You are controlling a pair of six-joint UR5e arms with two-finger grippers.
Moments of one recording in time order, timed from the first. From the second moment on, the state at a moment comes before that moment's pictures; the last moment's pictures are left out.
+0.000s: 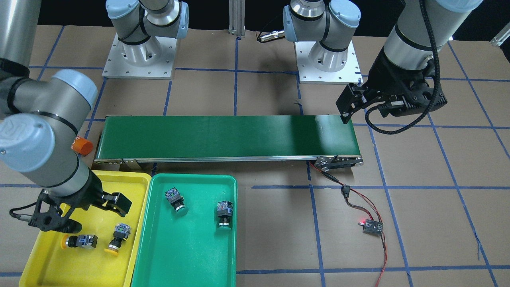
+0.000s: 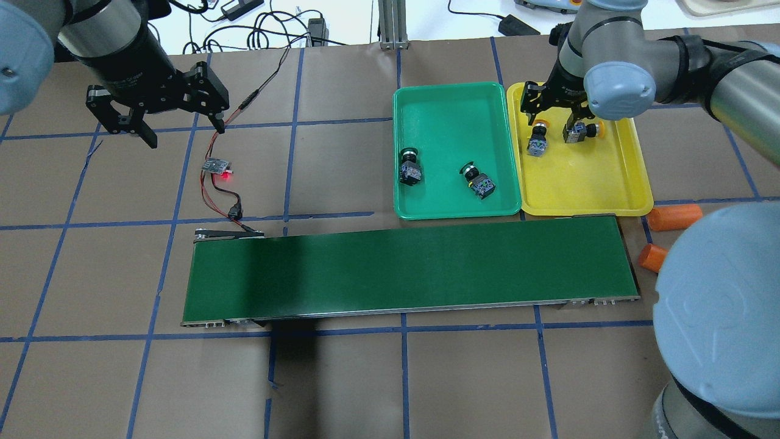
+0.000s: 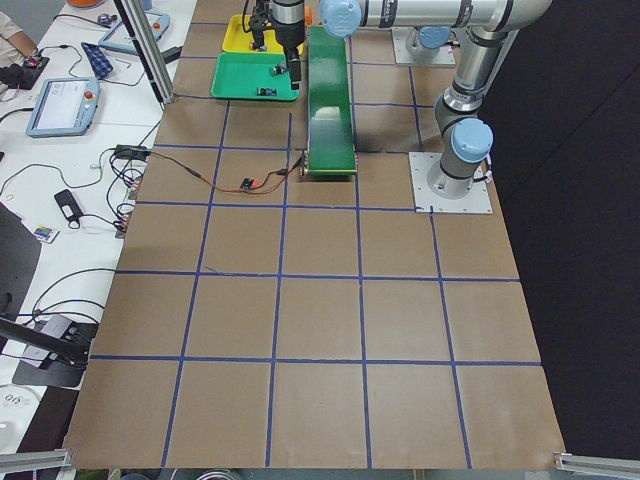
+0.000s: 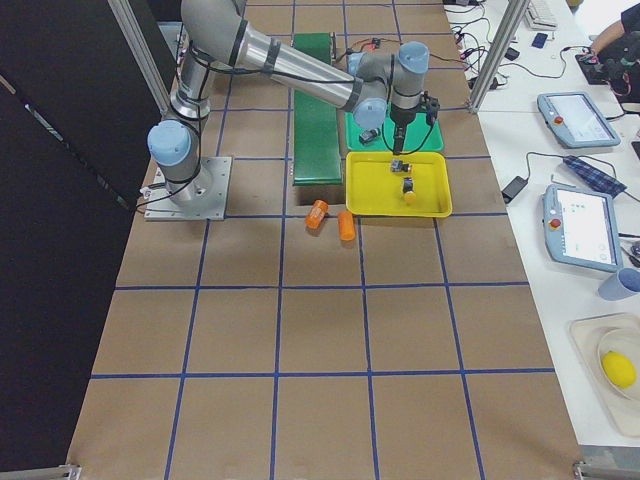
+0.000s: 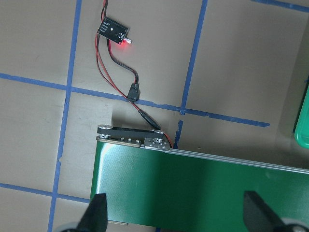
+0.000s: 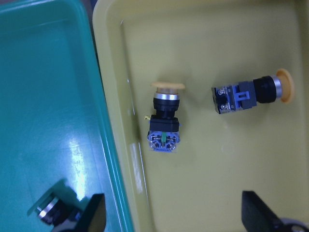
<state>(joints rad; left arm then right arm) -1.50 -1.63 -1.51 -1.58 1.57 -0.14 1.48 -1.18 1.53 -1.96 -1.55 0.09</state>
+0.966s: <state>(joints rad) -1.50 -1.63 -1.51 -1.58 1.57 -0.13 1.58 -1.59 1.62 -1.54 -1.56 0.10</state>
